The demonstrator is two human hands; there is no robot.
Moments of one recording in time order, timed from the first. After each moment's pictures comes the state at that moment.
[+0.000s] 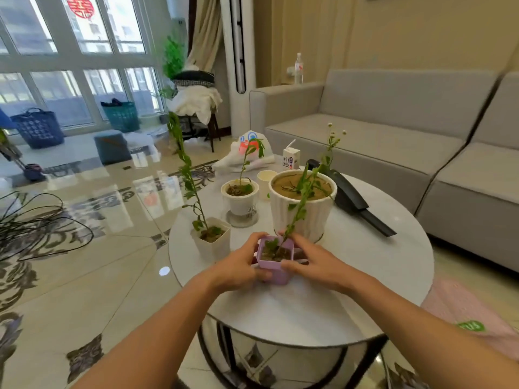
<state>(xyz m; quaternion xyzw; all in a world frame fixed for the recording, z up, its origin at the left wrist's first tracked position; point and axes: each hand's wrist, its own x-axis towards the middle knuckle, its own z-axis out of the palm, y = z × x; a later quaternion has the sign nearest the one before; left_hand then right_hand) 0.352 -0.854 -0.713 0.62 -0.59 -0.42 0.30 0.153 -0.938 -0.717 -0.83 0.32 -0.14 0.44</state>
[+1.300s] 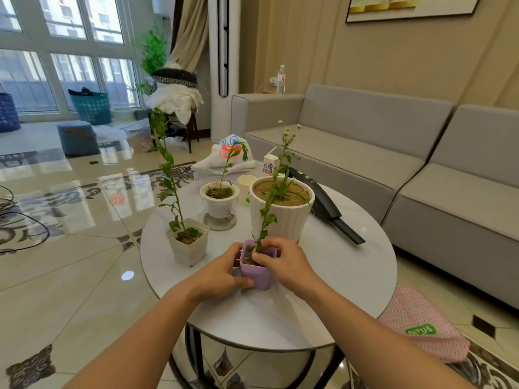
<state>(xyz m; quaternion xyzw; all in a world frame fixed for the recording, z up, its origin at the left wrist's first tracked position) 0.349 -0.859 -0.729 0.62 -0.60 -0.41 0.30 0.179 -0.919 -0.708 -0.75 0.43 -0.29 0.41</state>
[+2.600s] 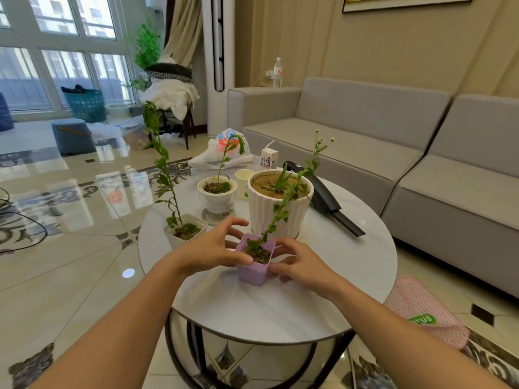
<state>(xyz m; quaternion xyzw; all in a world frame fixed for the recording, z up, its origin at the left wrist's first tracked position) 0.367 -0.867 -0.688 0.58 -0.57 -0.47 0.33 0.142 -0.931 -0.719 -0.75 0.41 -0.19 0.48</state>
